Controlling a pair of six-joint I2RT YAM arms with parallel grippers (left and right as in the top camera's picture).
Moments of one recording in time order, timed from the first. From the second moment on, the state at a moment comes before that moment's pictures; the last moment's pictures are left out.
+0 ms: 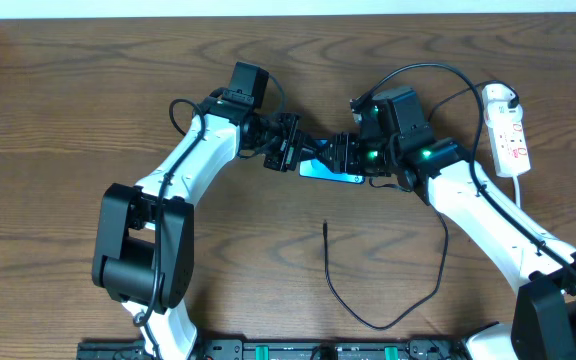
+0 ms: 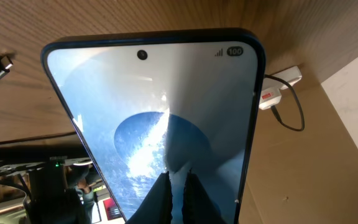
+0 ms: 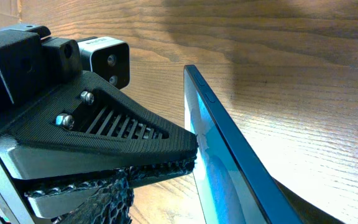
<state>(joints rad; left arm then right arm) -0.31 1.91 1.36 -0.64 0.91 -1.59 0.43 1.61 1.10 -0.39 -0.47 0.57</state>
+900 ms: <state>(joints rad) -0.29 1.91 1.36 -0.64 0.94 -1.59 0.39 1.61 1.10 -0.36 -0.48 0.58</state>
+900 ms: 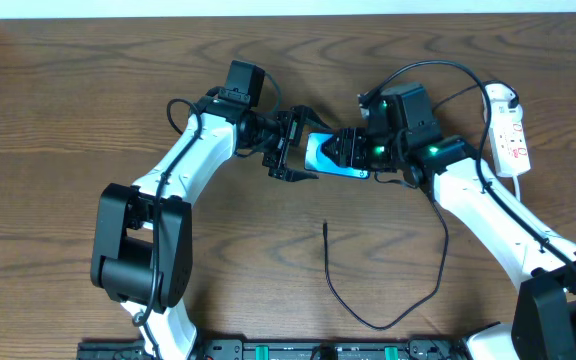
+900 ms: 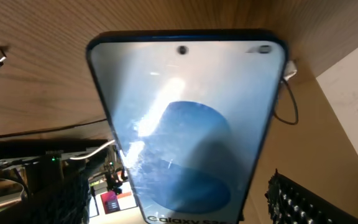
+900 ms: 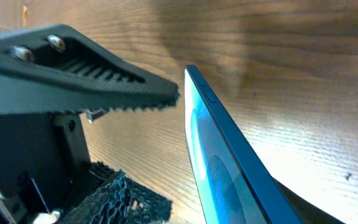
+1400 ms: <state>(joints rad) -0.29 1.91 1.36 -0.61 0.87 -1.59 0.39 1.61 1.10 -0.30 -0.55 0.61</state>
